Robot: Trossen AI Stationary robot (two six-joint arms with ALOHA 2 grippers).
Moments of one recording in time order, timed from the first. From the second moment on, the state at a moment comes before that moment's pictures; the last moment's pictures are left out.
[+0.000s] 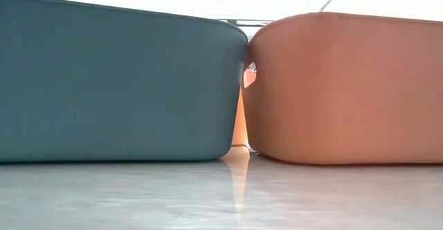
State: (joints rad) left arm -0.33 1.11 1.39 -1.41 -0.70 -0.86; right arm 0.72 1.65 1.56 -0.97 -0.13 1.59
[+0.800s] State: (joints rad) left arm -0.48 1.11 1.39 -1.41 -0.75 -1.06; right arm 0.16 2.18 2.26 -1.35 -0.11 0.57
